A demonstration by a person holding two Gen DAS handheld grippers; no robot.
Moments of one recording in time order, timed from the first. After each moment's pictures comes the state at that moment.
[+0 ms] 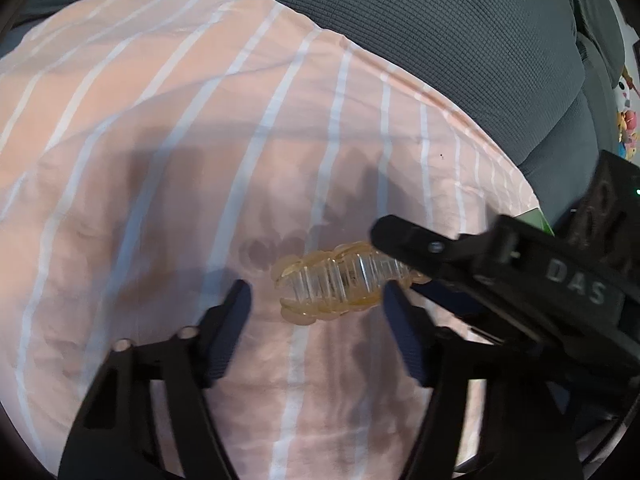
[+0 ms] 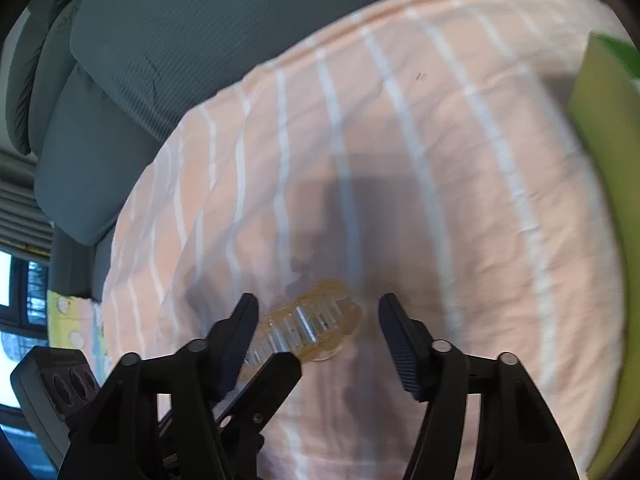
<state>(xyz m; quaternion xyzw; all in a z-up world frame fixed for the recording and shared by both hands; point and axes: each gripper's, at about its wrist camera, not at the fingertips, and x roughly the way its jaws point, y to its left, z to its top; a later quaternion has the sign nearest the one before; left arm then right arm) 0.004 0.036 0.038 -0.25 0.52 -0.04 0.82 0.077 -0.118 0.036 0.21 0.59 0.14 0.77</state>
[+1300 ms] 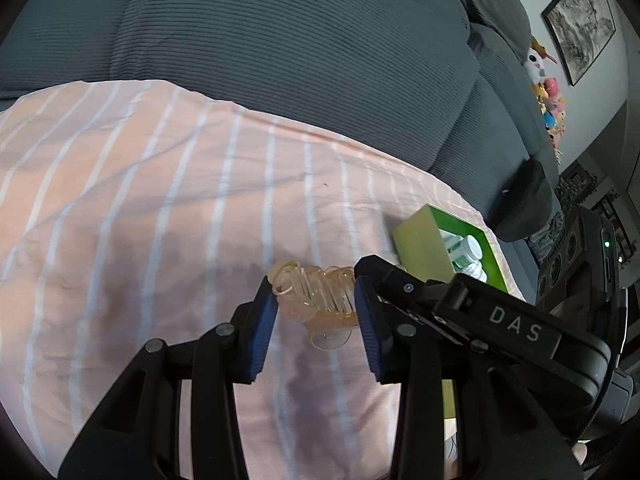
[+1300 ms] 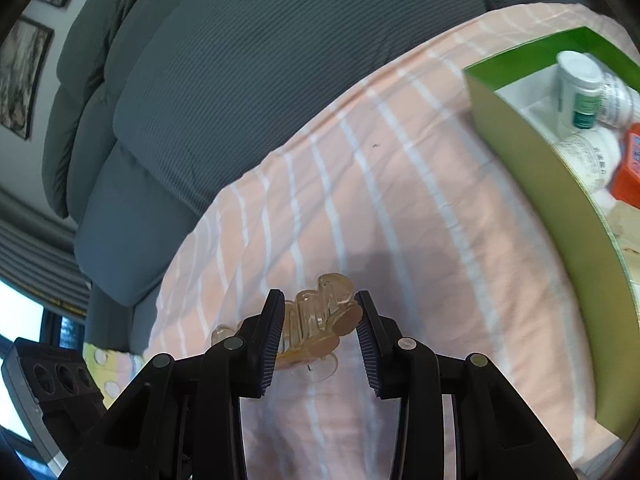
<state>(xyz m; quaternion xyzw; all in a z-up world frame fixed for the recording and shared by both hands) -0.025 -0.005 0.108 -0.20 0.42 -0.15 0.87 0.009 -0.176 0.088 0.30 0.46 0.11 0.83</state>
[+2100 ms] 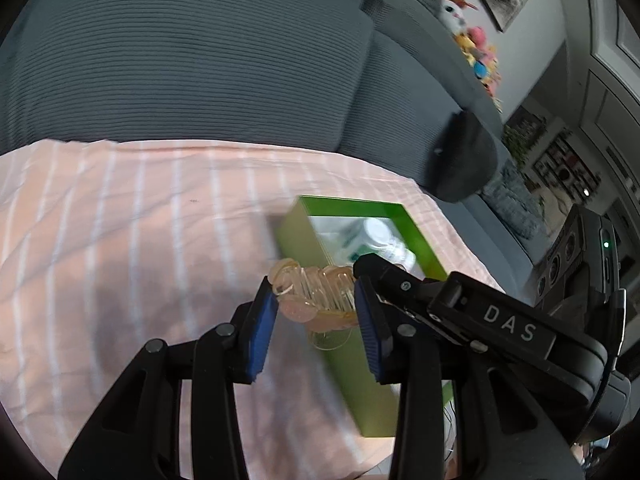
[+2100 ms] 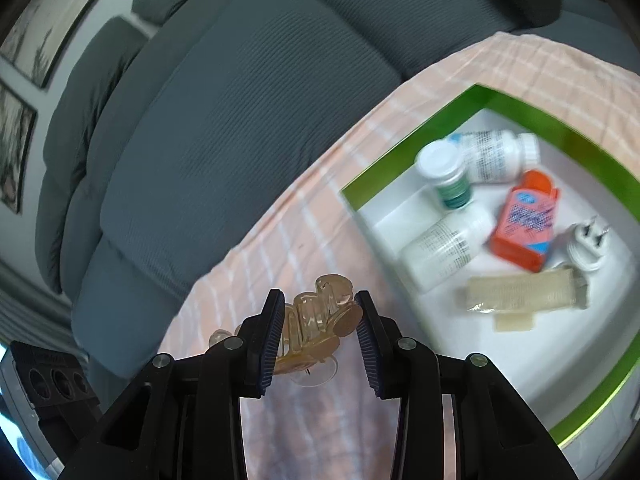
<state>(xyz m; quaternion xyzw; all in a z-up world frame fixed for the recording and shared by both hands) -0.008 -0.117 0.140 -0.14 0.40 -0.28 0.86 -0.025 -0.279 0.123 0.35 0.37 0.01 0.86</state>
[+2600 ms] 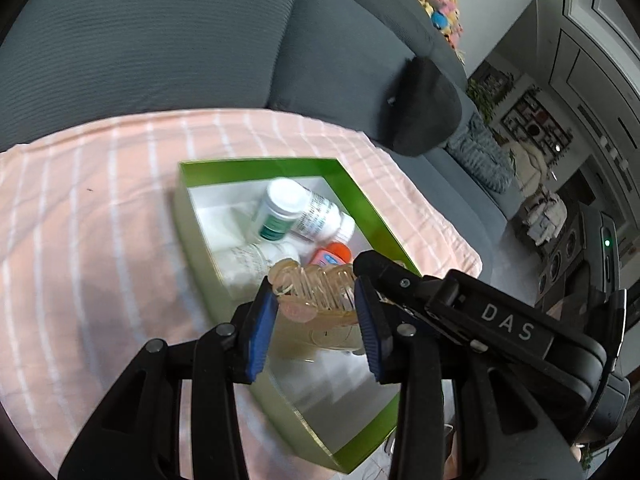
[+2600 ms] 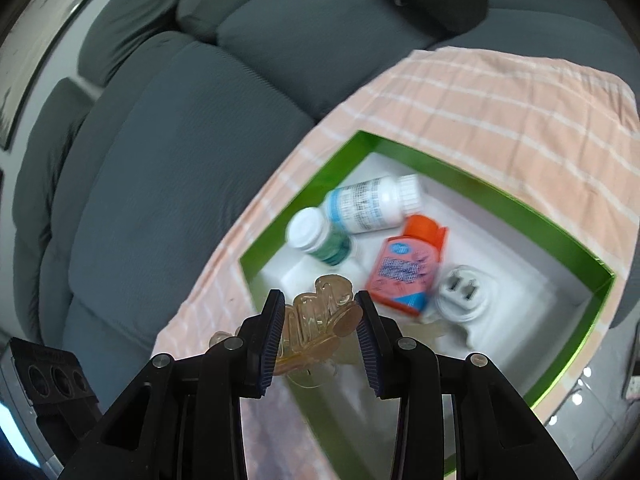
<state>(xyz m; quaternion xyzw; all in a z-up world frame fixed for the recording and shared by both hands) 0.001 -0.207 0.121 -0.10 0.44 -0.35 0.82 -0.053 -0.365 0.113 0.38 0.35 -0.08 0.85</state>
